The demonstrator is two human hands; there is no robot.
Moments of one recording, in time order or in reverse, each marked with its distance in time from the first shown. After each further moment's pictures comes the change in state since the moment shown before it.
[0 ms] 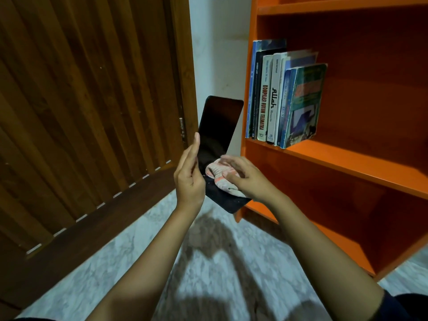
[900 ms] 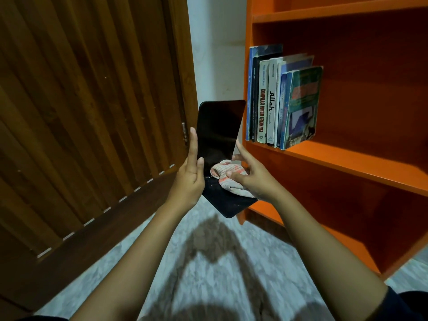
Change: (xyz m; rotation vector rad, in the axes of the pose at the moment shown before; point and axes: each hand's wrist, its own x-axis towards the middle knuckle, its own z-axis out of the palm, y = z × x) left_hand 0.015 0.015 -0.023 0.283 -0.419 -0.022; right_hand -0.005 -0.007 -0.009 0.256 0.044 0.076
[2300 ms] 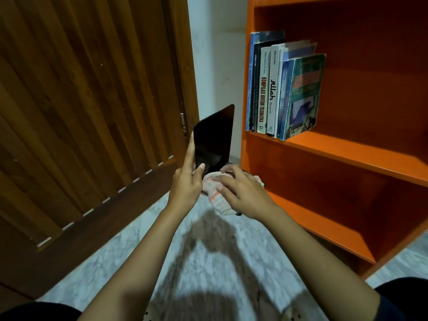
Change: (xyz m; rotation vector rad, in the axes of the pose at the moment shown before) left_hand -0.024 -0.015 0.013 -0.050 0.105 -0.091; right_hand -0.035 0.022 0.030 -0.827 -0.058 -0.300
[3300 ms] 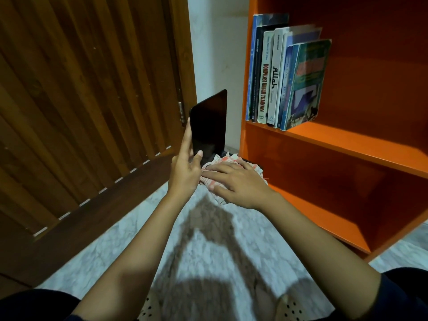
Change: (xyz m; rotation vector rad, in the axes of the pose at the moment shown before) left_hand 0.008 -0.005 0.006 -0.094 0.027 -0.084; right_hand 0.008 0.000 0.004 -0.089 -0.167 -0.109
